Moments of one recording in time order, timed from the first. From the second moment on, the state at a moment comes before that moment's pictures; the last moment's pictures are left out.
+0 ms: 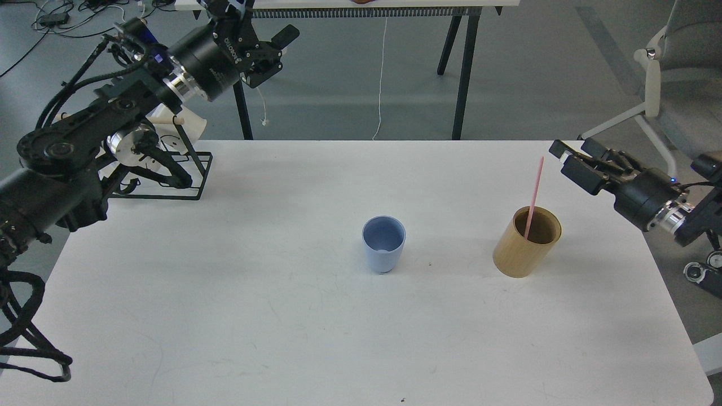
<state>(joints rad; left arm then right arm) -1.04 0.37 -0.47 -0.77 0.45 -0.49 -0.49 0.68 -0.81 0.25 1.10 -1.31 -0.39 0.49</state>
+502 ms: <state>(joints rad) -0.98 0.39 -0.47 -0.76 0.45 -0.49 -0.49 0.67 -0.66 0.24 0.98 -1.31 -0.39 0.49</state>
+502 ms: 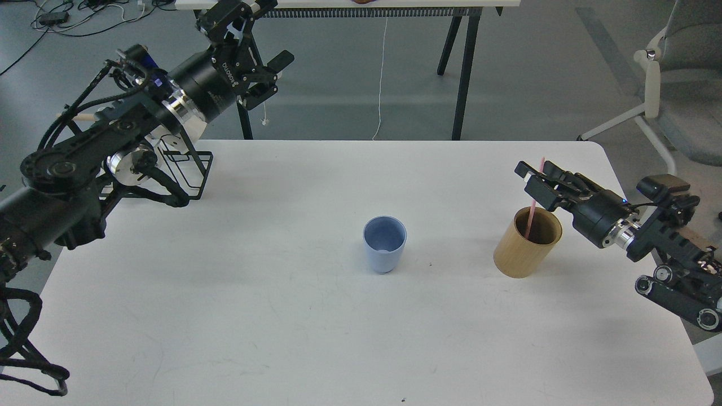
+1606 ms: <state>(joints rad) -0.93 0.39 -0.47 -0.76 0.45 -0.49 -0.49 0.85 -0.98 0.35 1.27 -1.20 -0.32 0.49</state>
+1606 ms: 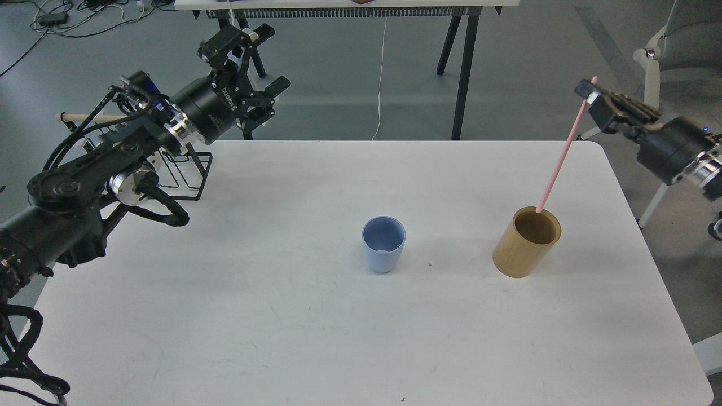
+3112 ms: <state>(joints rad) -0.77 0.39 -0.48 -0.52 0.44 -0.49 -0.49 0.97 -0.18 0.02 0.80 -1.35 -0.43 0.49</state>
